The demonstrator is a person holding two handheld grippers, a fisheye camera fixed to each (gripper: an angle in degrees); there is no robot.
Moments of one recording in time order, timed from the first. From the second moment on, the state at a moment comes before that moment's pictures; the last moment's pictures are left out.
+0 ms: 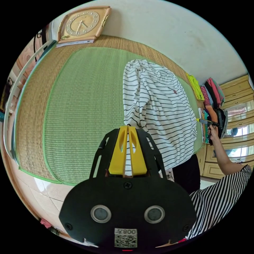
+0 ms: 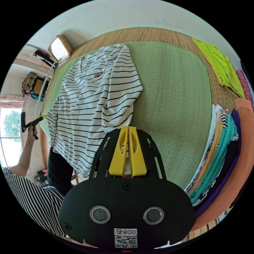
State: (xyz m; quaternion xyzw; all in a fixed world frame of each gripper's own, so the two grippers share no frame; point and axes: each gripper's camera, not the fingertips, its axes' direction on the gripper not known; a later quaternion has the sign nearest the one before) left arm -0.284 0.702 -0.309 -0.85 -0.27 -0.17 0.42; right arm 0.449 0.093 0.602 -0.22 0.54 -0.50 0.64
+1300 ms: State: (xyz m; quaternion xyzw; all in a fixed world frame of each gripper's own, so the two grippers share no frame) left arm -0.274 0.682 -0.392 -0.85 -0.20 -0.33 0.35; right arm 0.525 0.146 0.409 -0.22 0.62 -0.47 0.59
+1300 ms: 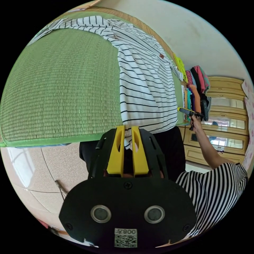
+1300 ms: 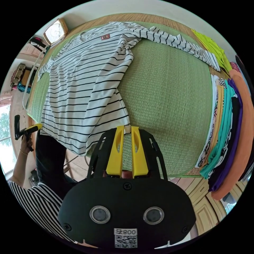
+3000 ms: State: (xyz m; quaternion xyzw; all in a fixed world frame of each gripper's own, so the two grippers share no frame) left arm -0.287 0.613 -0.315 -0.81 -0.22 -0.30 0.46; right arm 0.477 0.157 0.071 -0.21 0.44 -0.36 0.80
